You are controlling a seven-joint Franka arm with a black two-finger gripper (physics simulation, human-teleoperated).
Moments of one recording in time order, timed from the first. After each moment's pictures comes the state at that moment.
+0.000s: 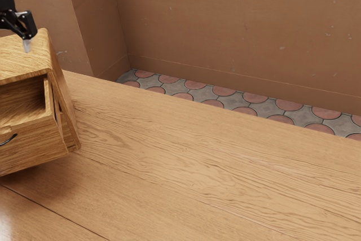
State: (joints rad) arm -0.27 -0.18 0.52 -1.57 0.23 1.38 -0.19
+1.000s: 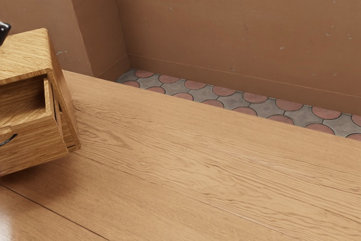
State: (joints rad) arm -0.17 -0.33 0.36 -1.63 0.22 1.17 -0.31
